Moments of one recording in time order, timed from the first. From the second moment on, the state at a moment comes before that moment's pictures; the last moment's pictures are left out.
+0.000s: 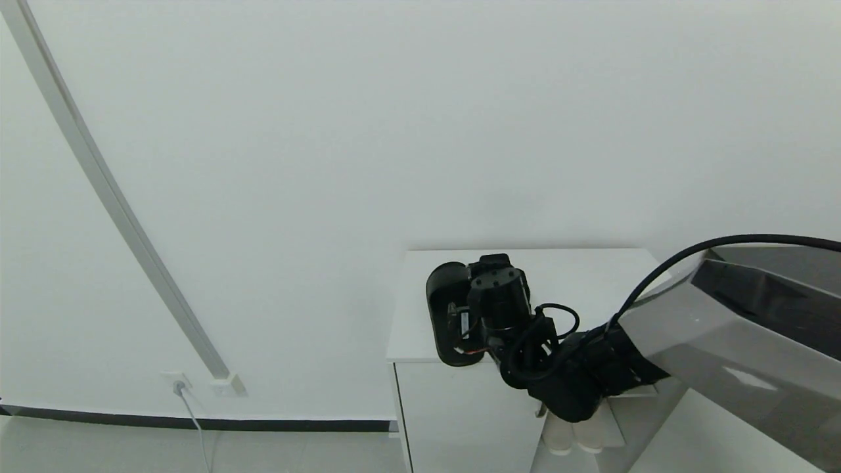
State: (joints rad) left arm 0.10 0.09 0.00 0.00 -0.03 0.02; right arm 0.76 2.27 -1.27 -0.66 -0.58 0.24
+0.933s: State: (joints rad) left arm 0.09 0.09 0.00 0.00 -0.03 0.02; right arm 0.69 2.50 -1.53 -0.72 -0.56 0.15
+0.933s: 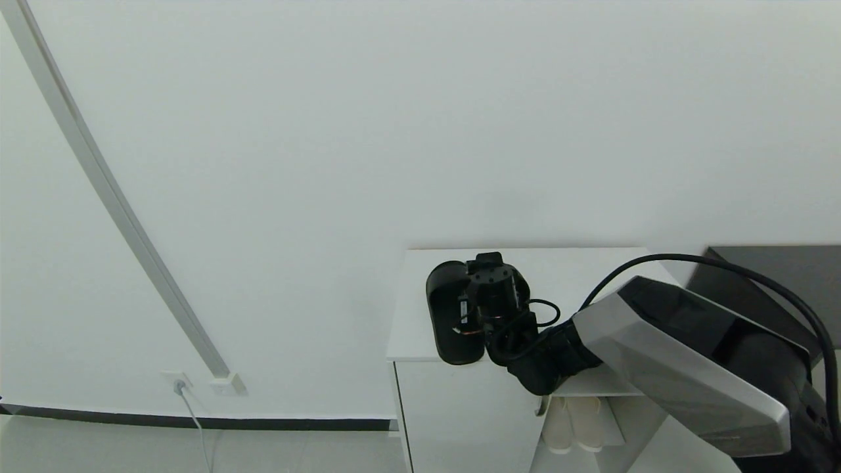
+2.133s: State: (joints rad) left arm 0.10 0.09 0.00 0.00 -0.03 0.02; right arm 0.72 1.98 -0.76 -1.00 -0.31 0.15
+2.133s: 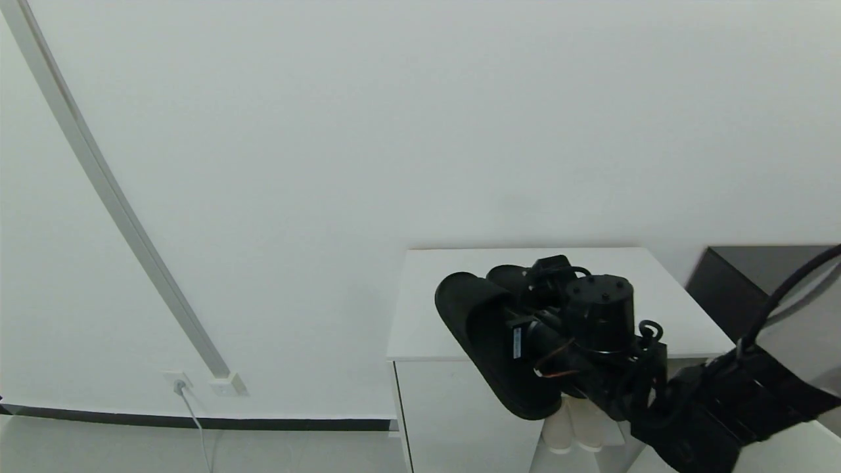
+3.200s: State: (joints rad) left arm 0.09 0.09 0.00 0.00 -0.03 0.01; right arm 0.67 1.87 -0.63 -1.05 -0.20 0.13
